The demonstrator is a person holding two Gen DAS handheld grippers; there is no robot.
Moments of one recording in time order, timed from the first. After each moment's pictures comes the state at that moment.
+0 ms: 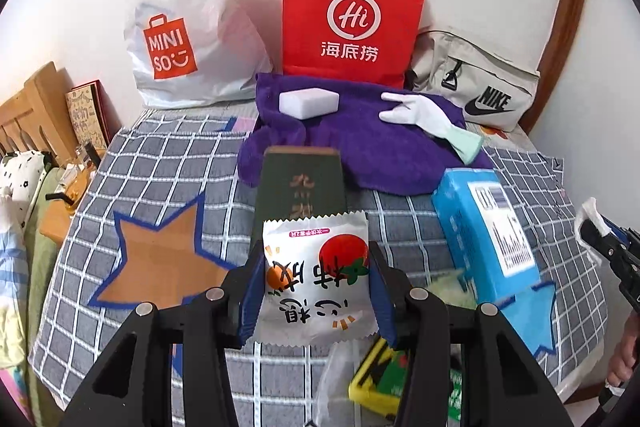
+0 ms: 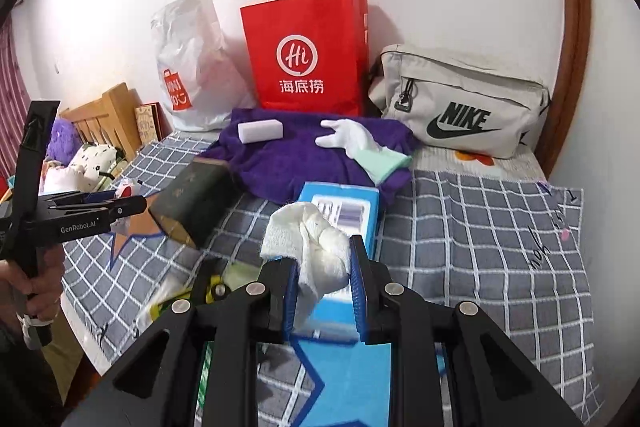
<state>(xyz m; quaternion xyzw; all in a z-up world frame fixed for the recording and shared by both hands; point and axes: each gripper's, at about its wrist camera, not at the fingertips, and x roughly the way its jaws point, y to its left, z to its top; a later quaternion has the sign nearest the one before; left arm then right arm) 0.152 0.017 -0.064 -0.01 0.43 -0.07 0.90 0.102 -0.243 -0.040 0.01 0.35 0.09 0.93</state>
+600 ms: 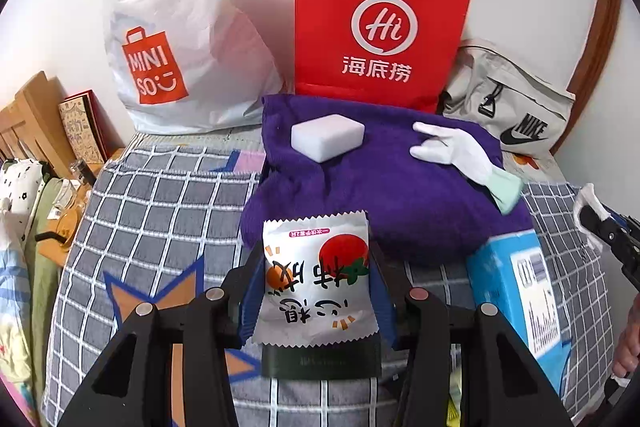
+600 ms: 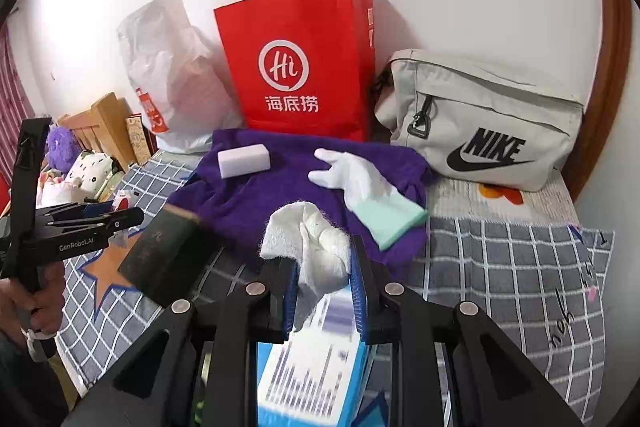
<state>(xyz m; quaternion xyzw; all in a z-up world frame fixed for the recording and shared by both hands) 0.246 0.017 -0.066 -0.01 0.44 -0.05 0.90 0.220 -0.248 -0.041 0.02 0.37 0.11 0.92</state>
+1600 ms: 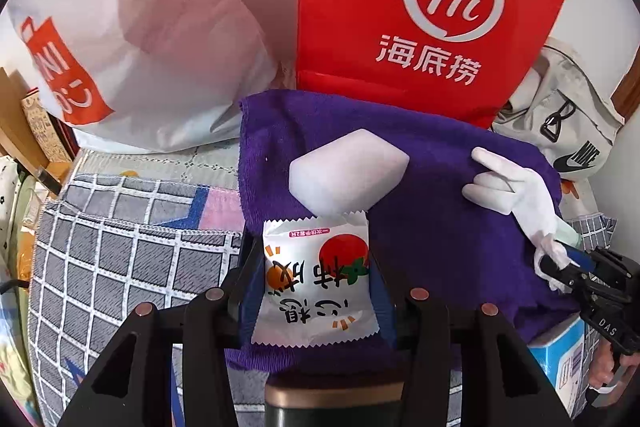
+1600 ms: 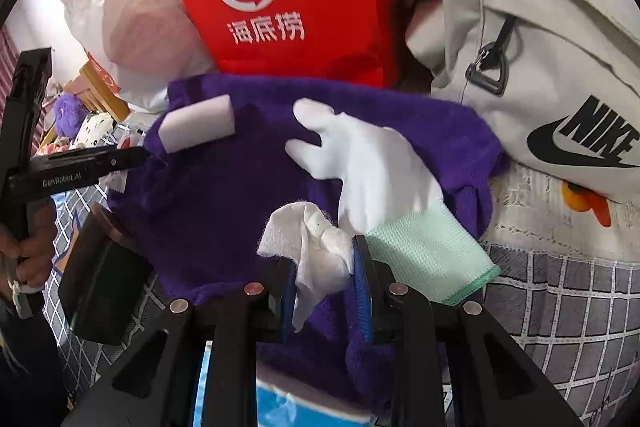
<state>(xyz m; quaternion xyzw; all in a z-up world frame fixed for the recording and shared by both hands) 0.375 0.014 -0.117 -0.02 0.51 -0.06 0.86 0.347 -0.244 -0.131 0.02 0.48 0.16 0.86</state>
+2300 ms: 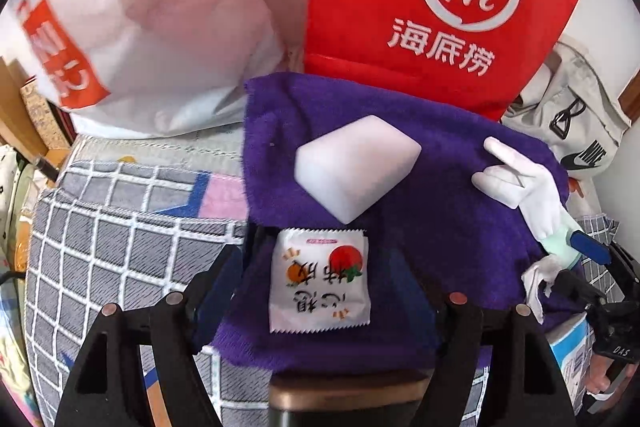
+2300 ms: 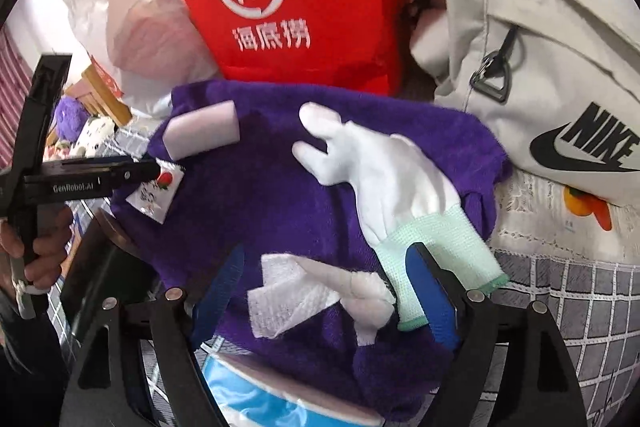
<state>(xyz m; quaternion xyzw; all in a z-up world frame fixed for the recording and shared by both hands) 0.374 0.018 -0.121 -0.03 0.52 -0.04 0.85 0.341 -0.243 -0.116 0.03 0.45 0.16 0.88</state>
